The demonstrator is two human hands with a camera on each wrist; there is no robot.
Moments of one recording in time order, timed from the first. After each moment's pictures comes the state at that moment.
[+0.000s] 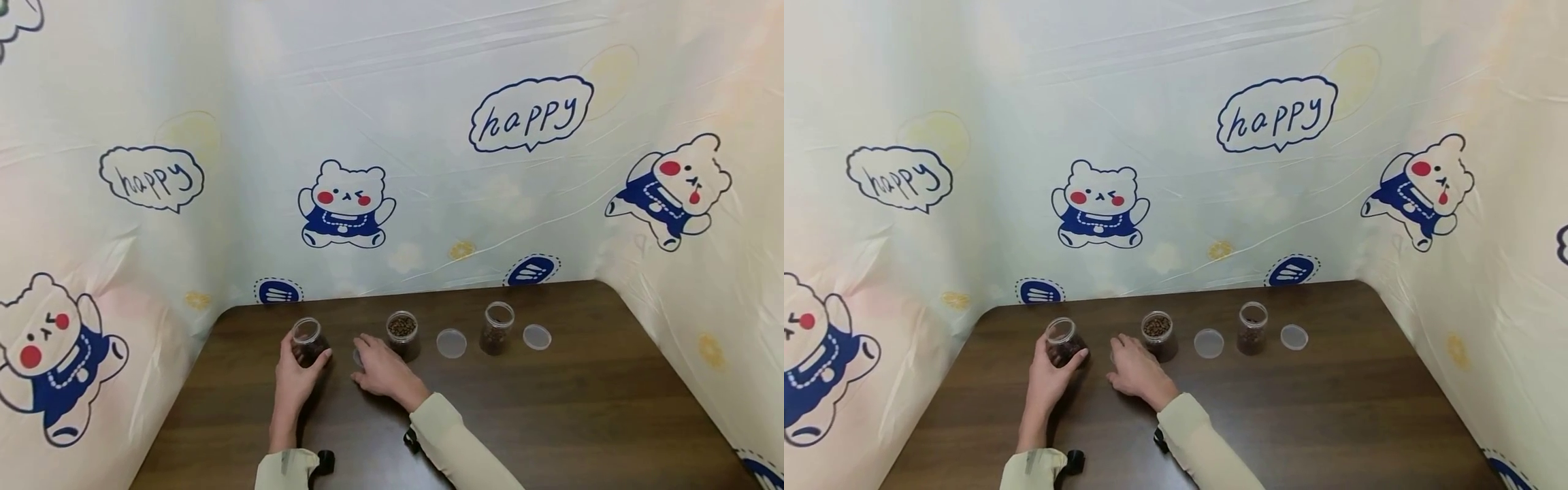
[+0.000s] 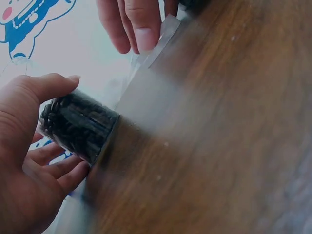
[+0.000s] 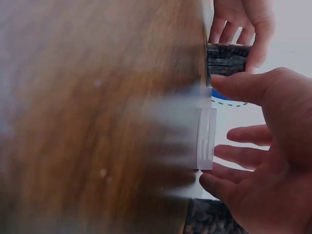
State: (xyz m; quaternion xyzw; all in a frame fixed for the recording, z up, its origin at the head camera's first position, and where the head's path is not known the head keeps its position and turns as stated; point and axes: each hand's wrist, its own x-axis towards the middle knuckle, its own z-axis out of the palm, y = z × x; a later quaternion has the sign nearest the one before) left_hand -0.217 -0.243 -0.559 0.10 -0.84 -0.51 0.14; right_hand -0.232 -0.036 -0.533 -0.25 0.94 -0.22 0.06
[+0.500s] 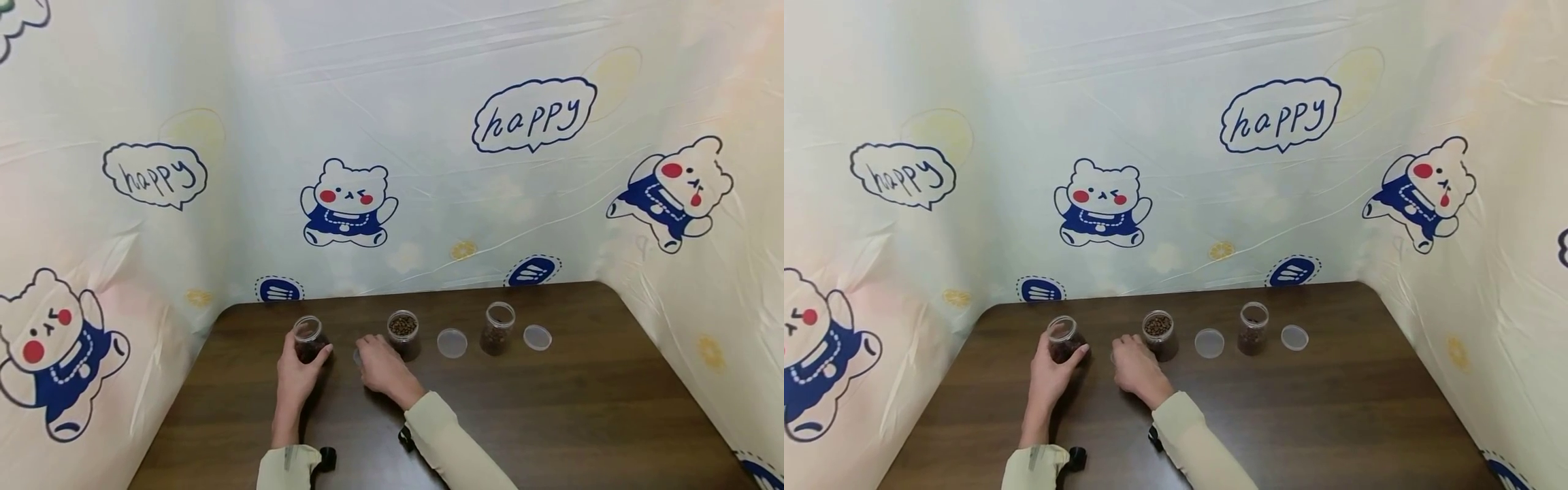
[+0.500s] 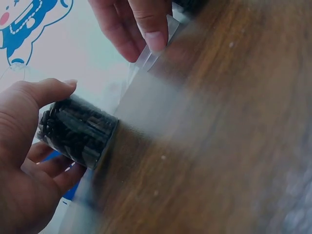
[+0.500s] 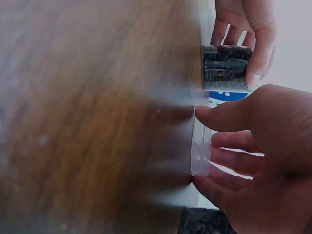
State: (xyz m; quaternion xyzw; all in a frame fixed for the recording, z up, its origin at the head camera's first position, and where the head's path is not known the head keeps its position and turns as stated) left_hand -0.220 -0.245 -0.559 0.08 -0.85 -0.50 0.17; right_hand -0.235 -0.046 -0.533 -0.25 0.95 -0.16 0.01
